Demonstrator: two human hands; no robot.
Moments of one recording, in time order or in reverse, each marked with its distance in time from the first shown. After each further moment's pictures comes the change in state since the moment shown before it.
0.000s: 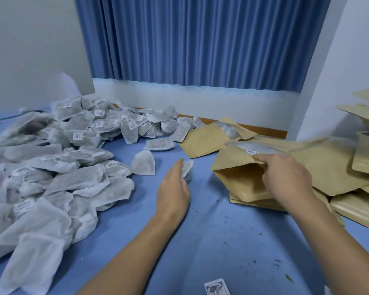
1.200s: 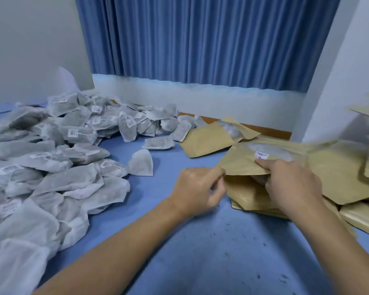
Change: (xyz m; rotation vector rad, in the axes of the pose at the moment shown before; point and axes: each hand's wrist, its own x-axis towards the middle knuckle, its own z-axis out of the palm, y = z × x) left_hand 0.024 0.037 0.016 0.060 -0.015 0.713; right_hand 0.003 0.002 0.007 -0.137 0.005 -0.061
